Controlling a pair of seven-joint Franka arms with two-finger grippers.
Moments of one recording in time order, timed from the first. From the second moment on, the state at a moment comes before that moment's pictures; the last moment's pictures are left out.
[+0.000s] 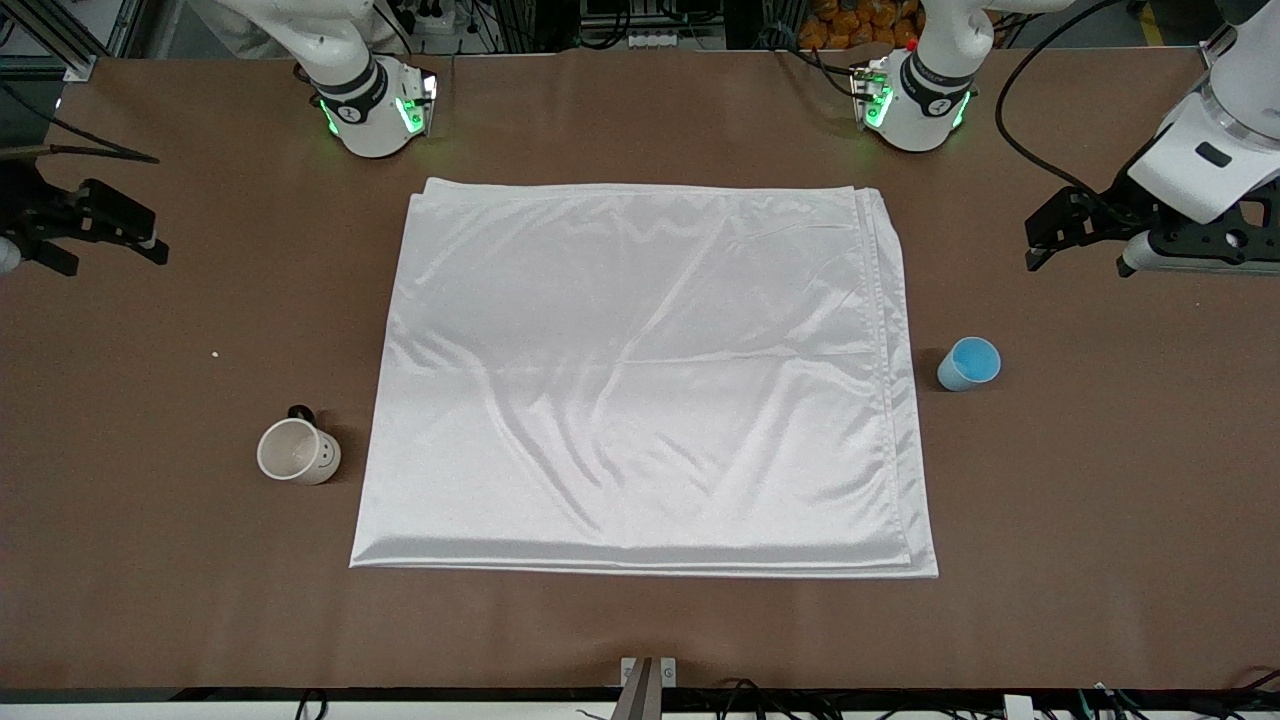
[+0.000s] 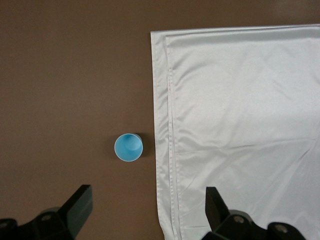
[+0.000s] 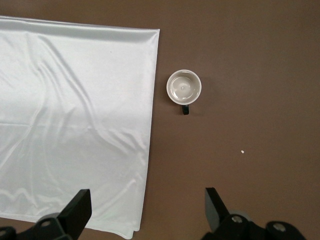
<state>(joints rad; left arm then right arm) -0.19 -0.06 0.03 -1.67 -0.01 1.69 -0.09 -0.14 0.03 0.14 -1.46 0.06 1.48 -0.08</state>
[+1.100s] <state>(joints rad) -0.19 -0.03 0.03 -1.69 -0.01 1.70 -0.09 -0.15 -0.06 0.12 -1.56 0.03 1.51 -0.08</state>
